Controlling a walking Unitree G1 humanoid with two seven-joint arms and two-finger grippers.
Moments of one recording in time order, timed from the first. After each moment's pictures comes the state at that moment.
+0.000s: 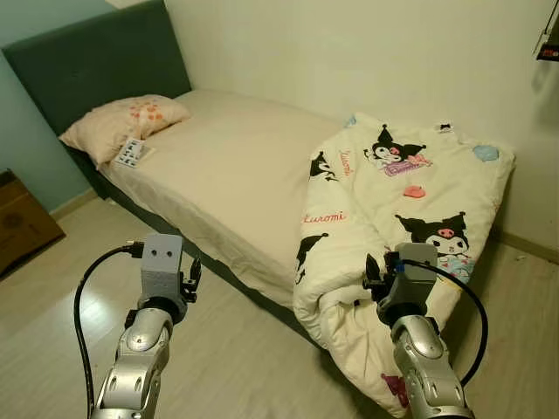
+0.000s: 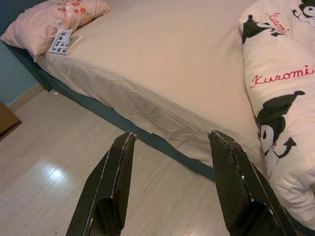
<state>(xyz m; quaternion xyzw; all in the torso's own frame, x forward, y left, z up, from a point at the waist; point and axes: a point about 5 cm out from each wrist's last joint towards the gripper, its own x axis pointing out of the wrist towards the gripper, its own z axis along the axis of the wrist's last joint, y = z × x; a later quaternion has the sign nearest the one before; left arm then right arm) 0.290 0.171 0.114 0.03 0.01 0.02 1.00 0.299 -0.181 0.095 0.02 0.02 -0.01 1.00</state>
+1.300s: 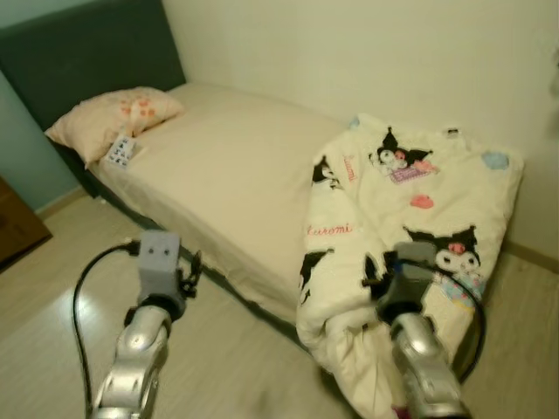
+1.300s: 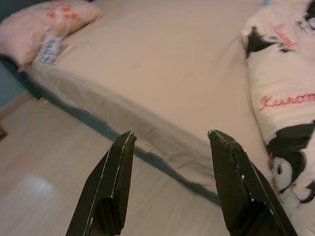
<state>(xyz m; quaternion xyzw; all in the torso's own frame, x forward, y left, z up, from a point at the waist) 0.289 0.174 0.116 0.02 -0.01 0.01 1.00 0.301 -0.168 0.098 0.01 0.01 0.01 1.00</state>
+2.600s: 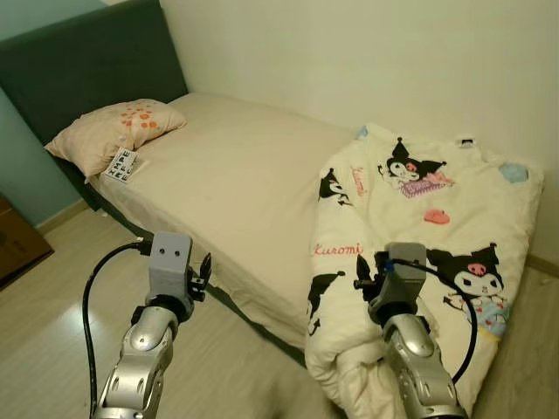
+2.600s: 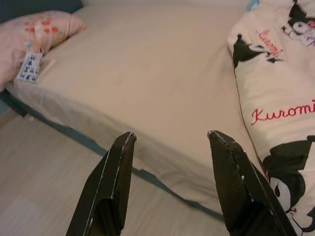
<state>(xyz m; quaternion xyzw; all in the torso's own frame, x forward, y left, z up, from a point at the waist) 0.291 0.162 0.109 0.03 0.01 -0.01 1.00 0.298 -0.183 0.097 0.01 0.02 -0.01 1.00</state>
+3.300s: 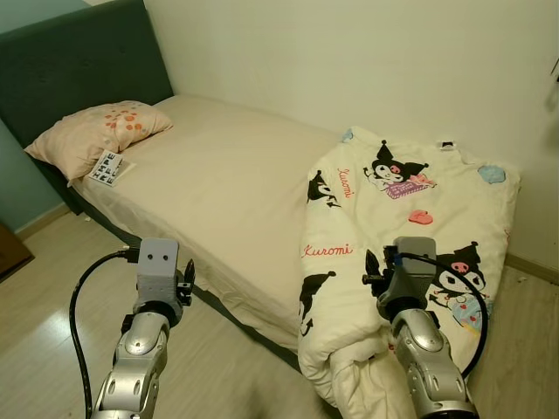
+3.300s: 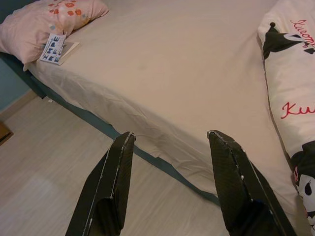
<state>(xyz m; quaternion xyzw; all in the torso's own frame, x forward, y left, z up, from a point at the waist) 0.289 0.175 0.103 0.04 0.03 0.04 1.00 0.301 -0.188 0.102 0.00 0.02 -0.02 1.00</state>
